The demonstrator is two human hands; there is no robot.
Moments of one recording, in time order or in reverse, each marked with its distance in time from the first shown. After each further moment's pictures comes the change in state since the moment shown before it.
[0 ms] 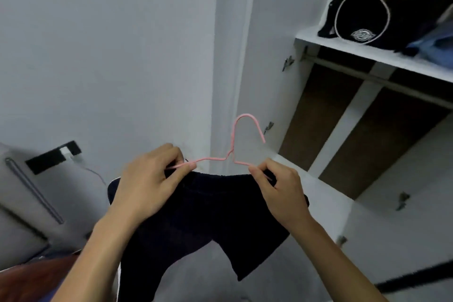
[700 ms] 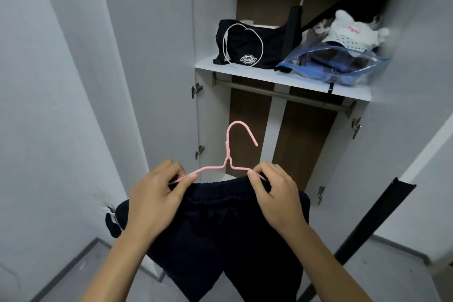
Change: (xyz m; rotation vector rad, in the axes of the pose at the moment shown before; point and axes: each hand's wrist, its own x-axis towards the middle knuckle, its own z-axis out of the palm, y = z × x) left_hand 0.063 0.207 0.143 -0.180 0.024 0.073; right_hand -0.026 0.099 -0.207 -0.240 0.305 0.120
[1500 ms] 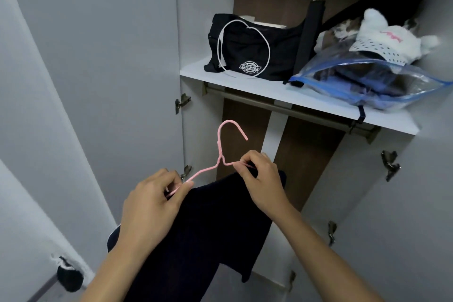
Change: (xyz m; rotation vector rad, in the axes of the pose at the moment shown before) left_hand 0.176 -0.054 0.107 -0.050 -0.018 -0.048; right_hand 0.213 0.105 0.096 0.109 -0.139 0.064
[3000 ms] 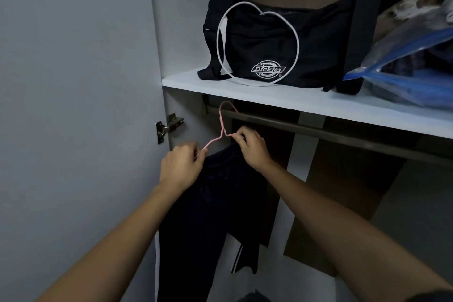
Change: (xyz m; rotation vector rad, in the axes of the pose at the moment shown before) left_hand 0.301 -0.106 0.227 0.225 0.025 0.083; right_hand 0.349 0.243 0.124 -0.147 0.093 -0.201
